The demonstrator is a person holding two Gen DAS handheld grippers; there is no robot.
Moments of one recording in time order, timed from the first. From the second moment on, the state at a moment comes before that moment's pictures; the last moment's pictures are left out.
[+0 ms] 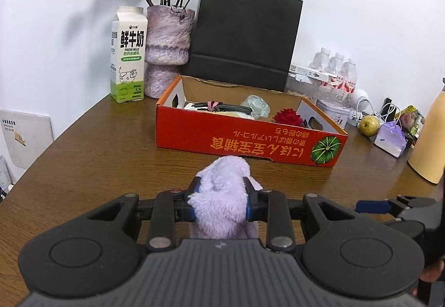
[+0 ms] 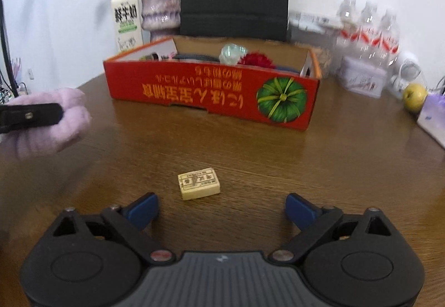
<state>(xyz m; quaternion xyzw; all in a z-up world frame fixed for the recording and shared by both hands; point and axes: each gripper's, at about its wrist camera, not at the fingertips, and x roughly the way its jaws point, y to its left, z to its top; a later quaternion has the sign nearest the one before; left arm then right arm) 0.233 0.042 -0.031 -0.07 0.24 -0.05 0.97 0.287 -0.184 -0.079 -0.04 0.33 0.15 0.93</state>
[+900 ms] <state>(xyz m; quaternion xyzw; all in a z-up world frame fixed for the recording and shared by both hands) 0.228 0.038 -0.019 -0.08 0.22 -0.05 0.97 0.233 -0.198 -0.042 -0.03 0.17 0.14 0.98</state>
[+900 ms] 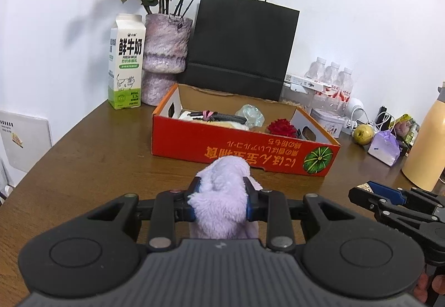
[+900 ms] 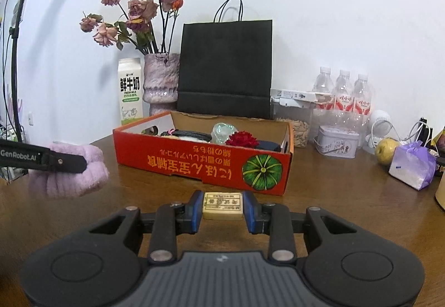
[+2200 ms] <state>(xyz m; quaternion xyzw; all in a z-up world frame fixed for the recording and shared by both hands) 0.373 -0.011 0.030 -0.09 0.15 -0.04 0.98 0.365 -0.188 -0.002 -0.02 0.09 0.14 0.99</state>
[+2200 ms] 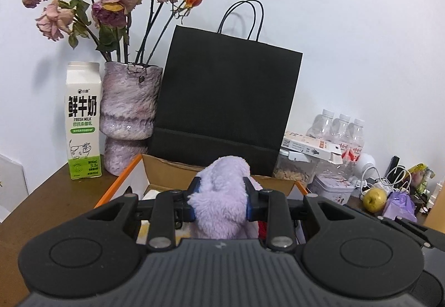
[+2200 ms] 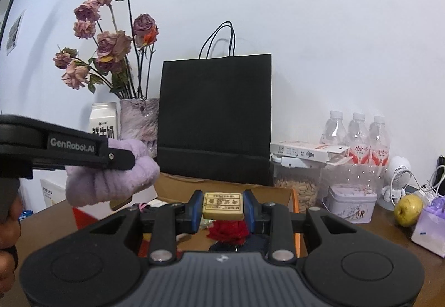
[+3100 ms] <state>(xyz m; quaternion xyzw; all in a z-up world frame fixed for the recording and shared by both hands) 0.456 -0.002 0.008 -0.01 0.13 0.02 0.99 0.446 -0.177 -0.026 -0.04 0.14 0.11 0.98</state>
